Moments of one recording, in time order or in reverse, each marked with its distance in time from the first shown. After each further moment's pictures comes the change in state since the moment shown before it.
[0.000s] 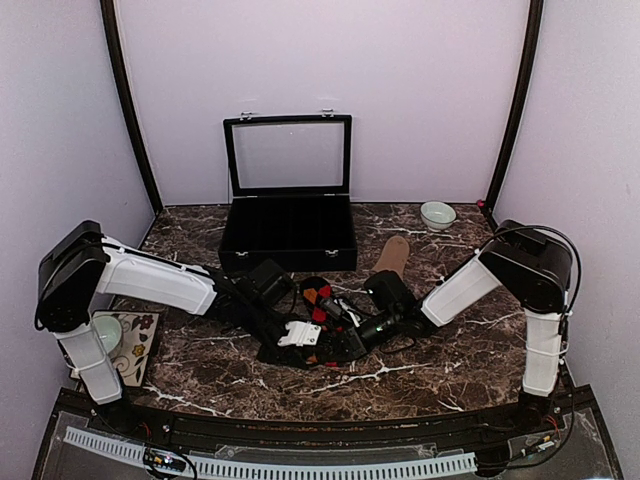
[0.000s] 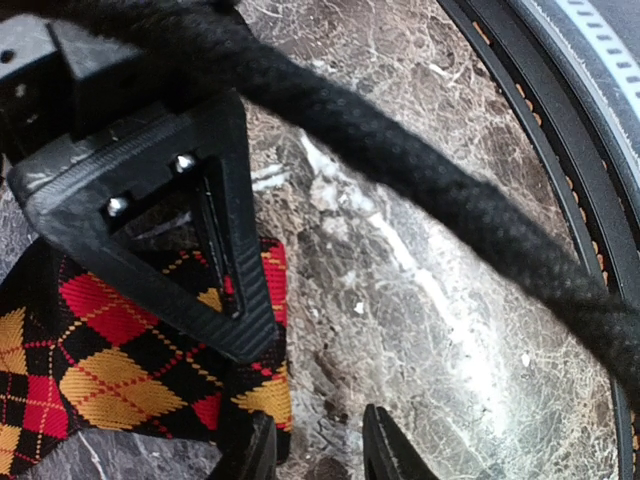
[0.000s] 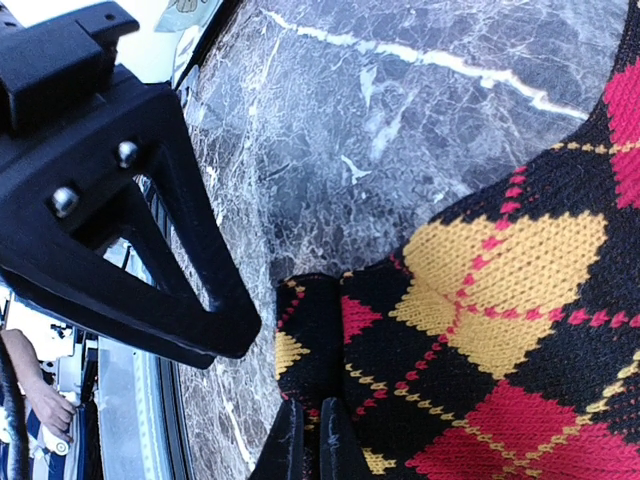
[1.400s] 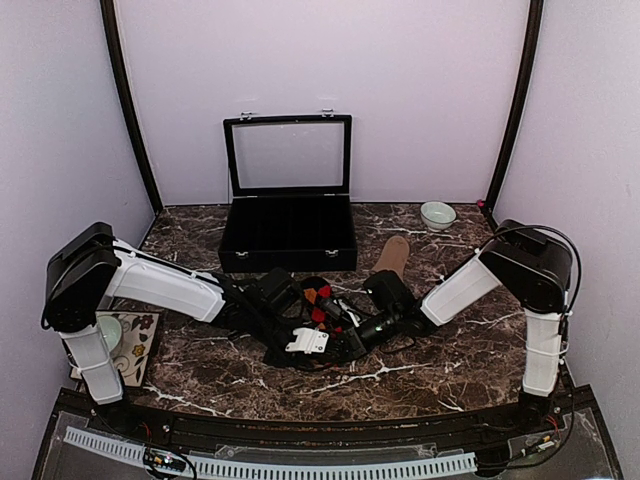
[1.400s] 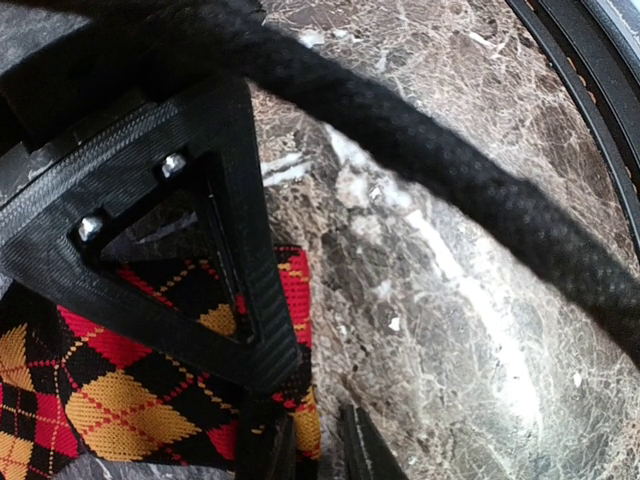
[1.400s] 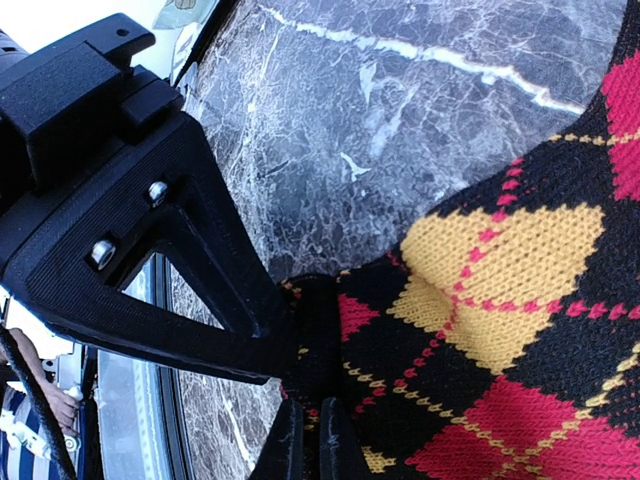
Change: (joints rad) left arm -0.040 0.044 0.006 0.061 -0.113 0.000; right arm 0.000 -0.001 0.015 -0.026 -0.001 -0.011
